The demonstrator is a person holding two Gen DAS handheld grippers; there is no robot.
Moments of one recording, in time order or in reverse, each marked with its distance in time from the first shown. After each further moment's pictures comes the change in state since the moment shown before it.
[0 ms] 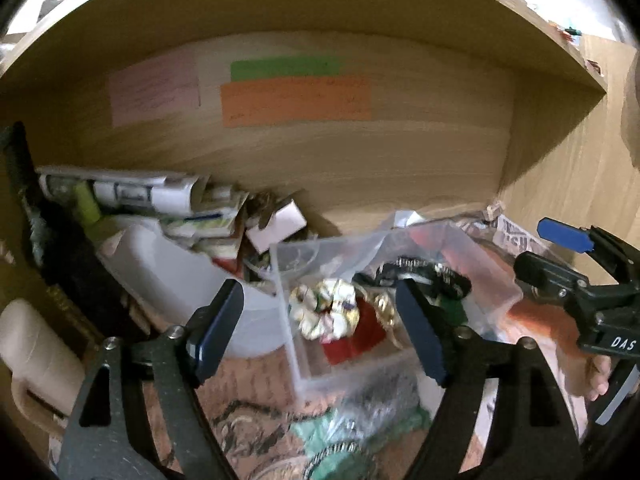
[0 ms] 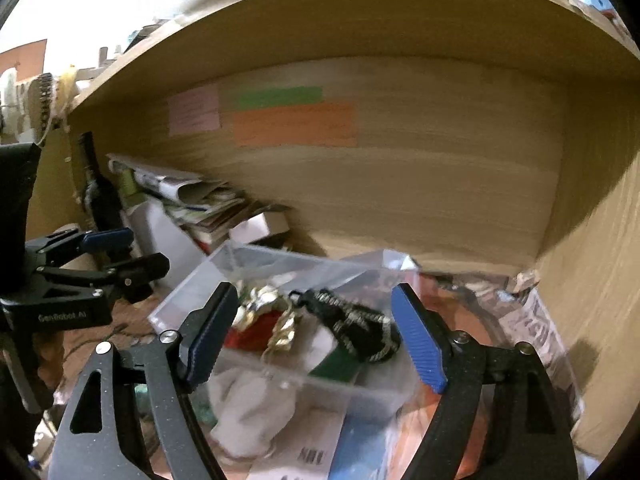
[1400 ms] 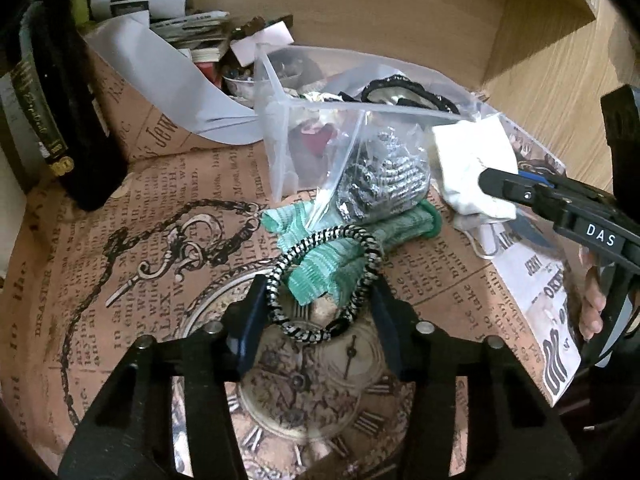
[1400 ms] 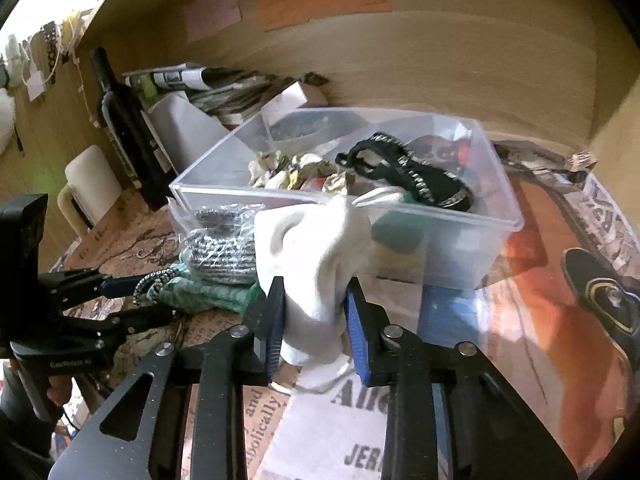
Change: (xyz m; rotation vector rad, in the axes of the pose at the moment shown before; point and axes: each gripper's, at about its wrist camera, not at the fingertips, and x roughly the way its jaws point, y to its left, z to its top) left arm 0.003 0.003 -0.130 -0.063 0.323 -0.112; right arm 0.027 0.009 -0.079 0.079 0.264 0.148
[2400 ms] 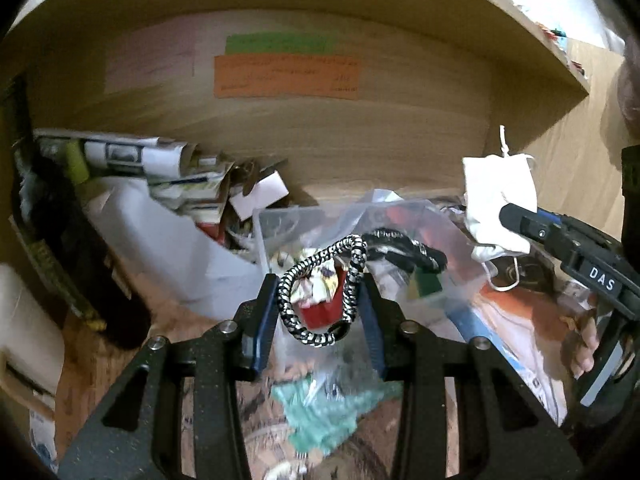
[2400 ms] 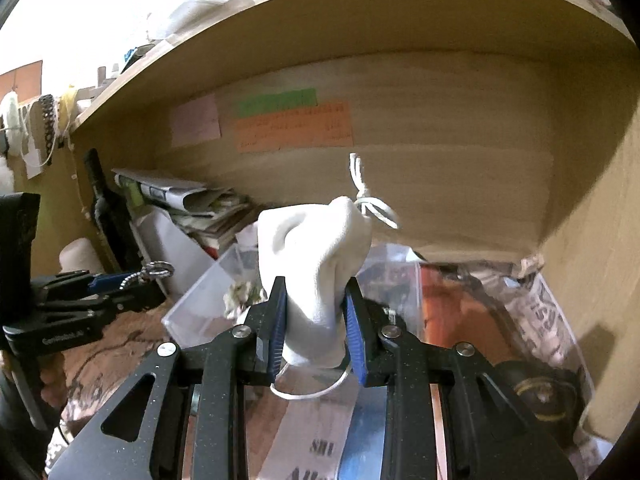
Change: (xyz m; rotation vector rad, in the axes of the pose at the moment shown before) left arm -0.043 -0.016 0.110 0.036 -0.260 0.028; right arm -0.050 -0.019 0.070 -0.021 -0.286 -0.088
